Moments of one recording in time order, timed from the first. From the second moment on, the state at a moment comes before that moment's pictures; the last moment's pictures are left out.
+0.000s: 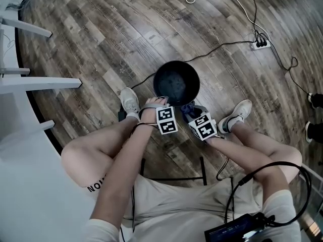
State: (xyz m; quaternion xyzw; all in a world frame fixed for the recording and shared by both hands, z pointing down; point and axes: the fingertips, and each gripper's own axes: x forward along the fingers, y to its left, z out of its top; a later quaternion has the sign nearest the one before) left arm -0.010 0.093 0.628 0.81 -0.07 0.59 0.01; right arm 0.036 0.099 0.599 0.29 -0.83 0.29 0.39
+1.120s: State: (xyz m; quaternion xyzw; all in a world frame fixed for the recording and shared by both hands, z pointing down) left arm -0.001 0.090 0.620 0.83 -0.03 0.56 -0.02; right arm 0.047 0.088 0.715 0.29 -0.80 0.28 0.44
